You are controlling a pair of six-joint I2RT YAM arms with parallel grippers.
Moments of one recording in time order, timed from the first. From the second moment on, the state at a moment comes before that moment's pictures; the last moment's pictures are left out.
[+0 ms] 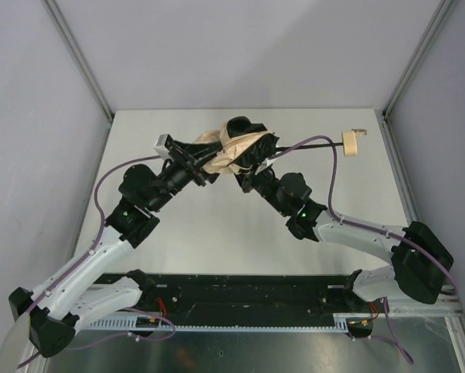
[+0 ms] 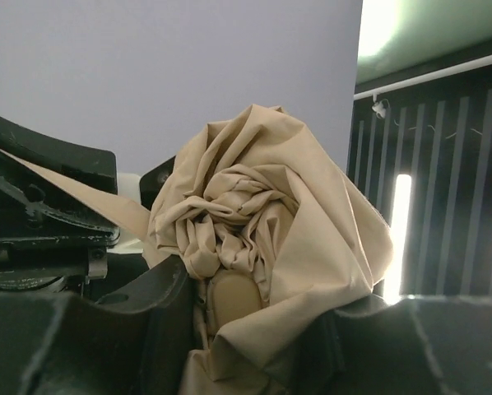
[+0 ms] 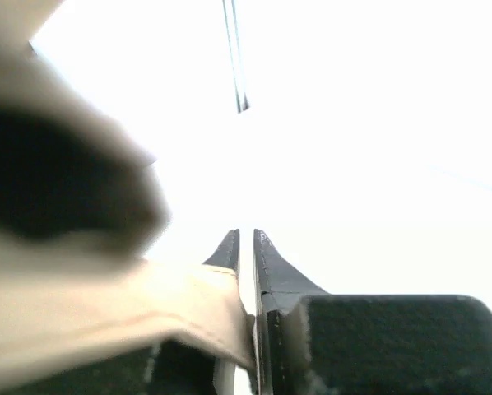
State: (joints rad) left arm -0.65 0.92 0.89 0.23 0.18 -1.86; right arm 0.91 1.39 0.83 0.77 0.15 0.10
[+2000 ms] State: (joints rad) left arm -0.27 1.24 1.06 0.64 0.33 -1.49; right arm 0.89 0.63 0.98 -0.39 0.15 0.63
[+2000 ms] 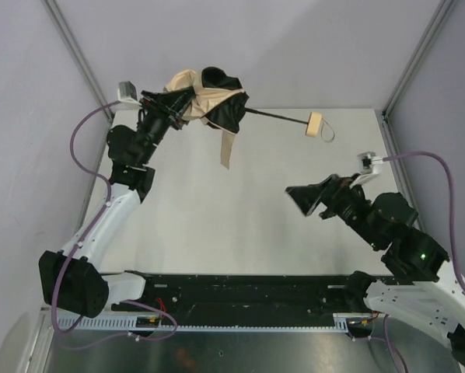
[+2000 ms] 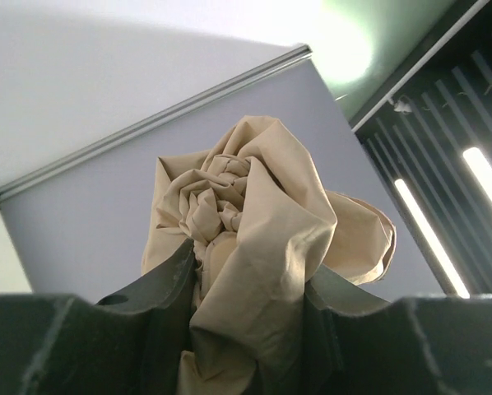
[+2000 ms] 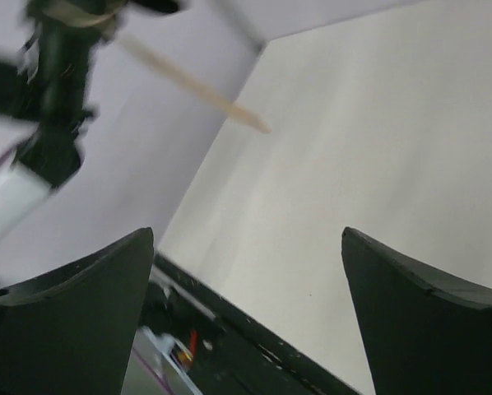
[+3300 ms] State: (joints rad) left arm -0.29 1.26 1.04 1.03 0.39 -1.64; right arm 0.92 1.17 0.75 0.45 0.02 2.03
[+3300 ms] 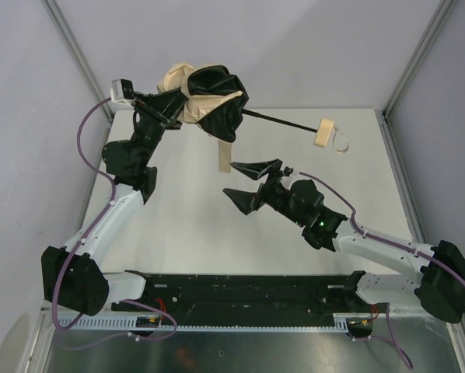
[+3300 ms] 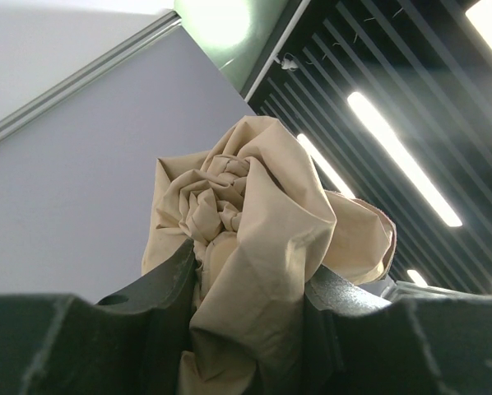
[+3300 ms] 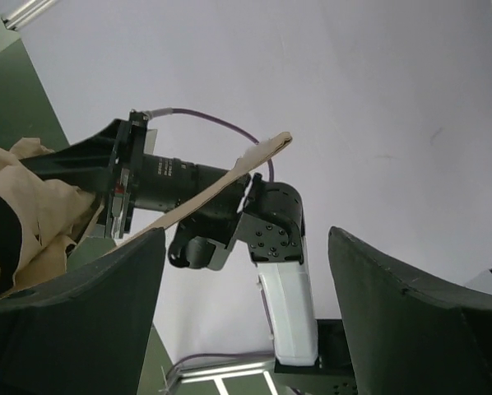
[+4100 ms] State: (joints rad) left arm -0.31 1.30 1.00 1.14 0.39 -1.75; right arm 0.95 1.24 0.85 0.51 0.13 2.04
